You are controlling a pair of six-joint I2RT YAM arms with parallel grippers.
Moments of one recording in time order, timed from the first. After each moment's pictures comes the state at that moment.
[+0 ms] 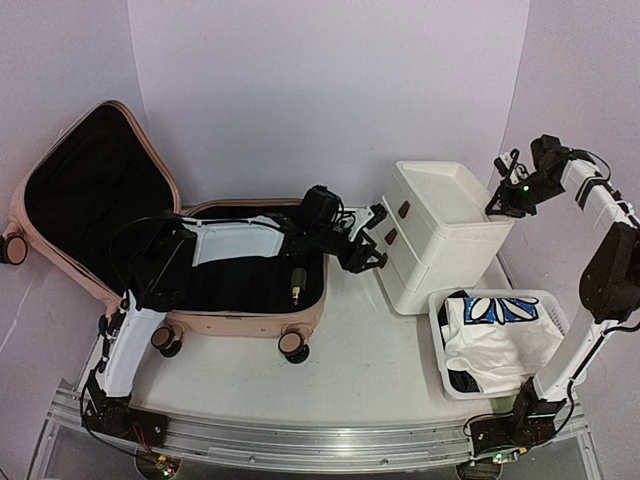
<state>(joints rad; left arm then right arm) -0.84 2.33 1.91 -0.05 0.50 0.17 -0.13 1.70 1.71 -1.03 -0.44 -0.15</state>
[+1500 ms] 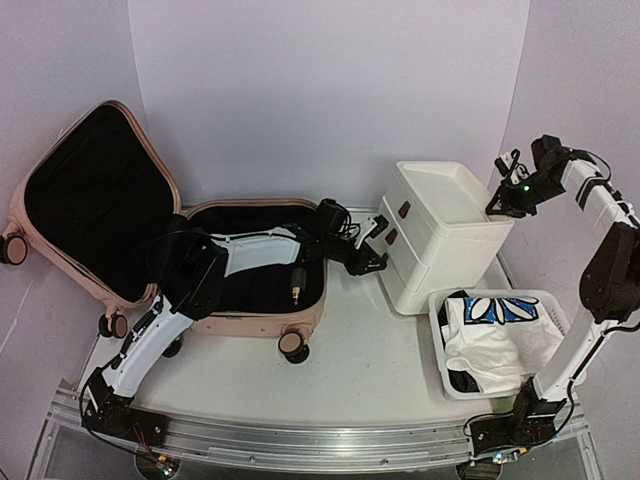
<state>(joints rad) -0.81 2.65 2.27 -0.13 0.58 0.07 -0.13 1.70 1.71 -1.03 -0.45 -0.14</state>
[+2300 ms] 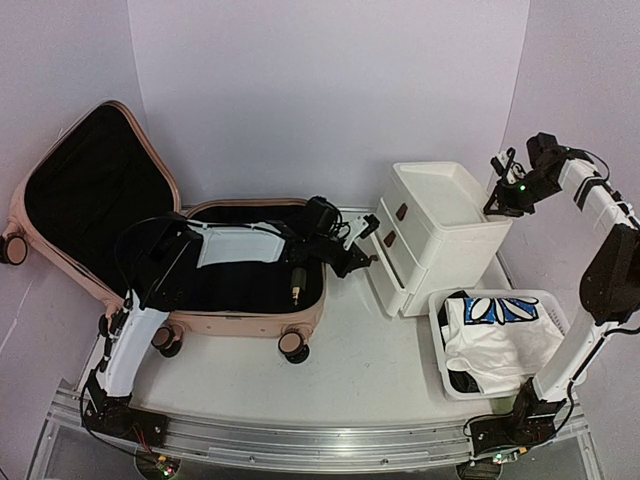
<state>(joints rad) -0.83 2.39 1.92 -0.09 0.40 0.13 -0.10 1.69 1.71 -1.02 -0.40 -0.15</state>
